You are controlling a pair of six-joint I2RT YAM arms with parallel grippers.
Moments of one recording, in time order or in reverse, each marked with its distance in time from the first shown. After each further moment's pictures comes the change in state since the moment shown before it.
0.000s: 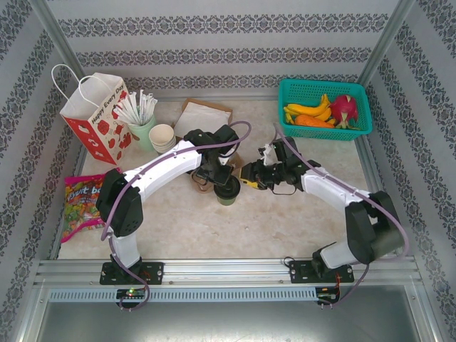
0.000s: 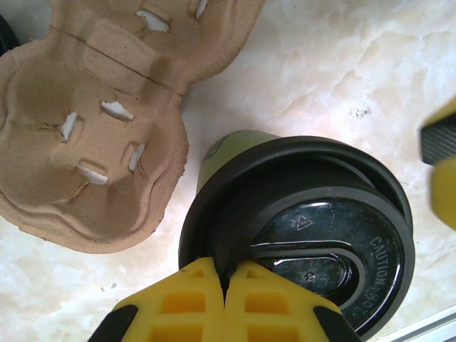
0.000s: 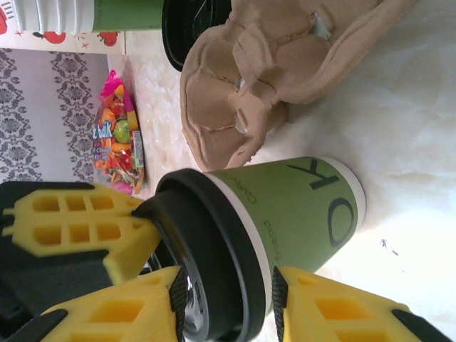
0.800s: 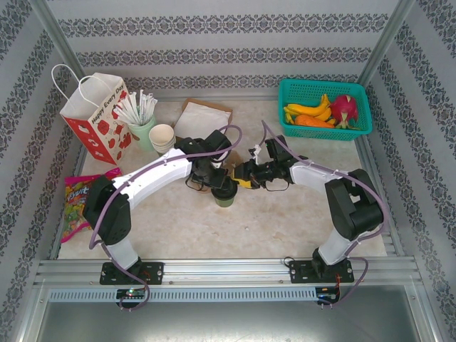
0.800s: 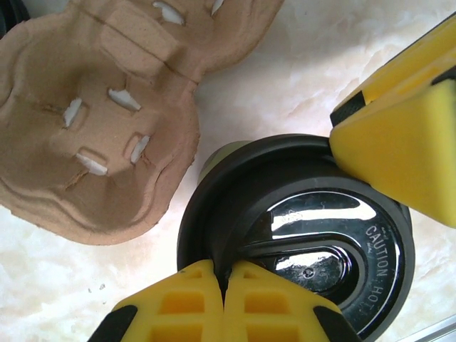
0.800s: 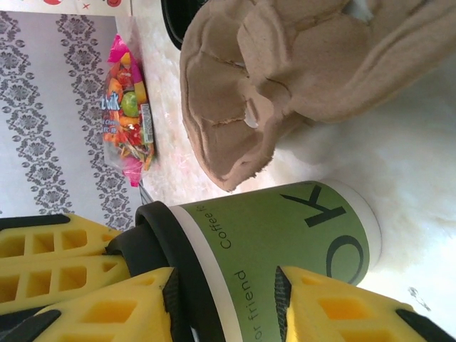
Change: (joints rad) left arm 0.008 -0.108 -0.188 0.144 0.011 -0.077; right arm 0.010 0.209 0.055 0.095 -0.145 -0.045
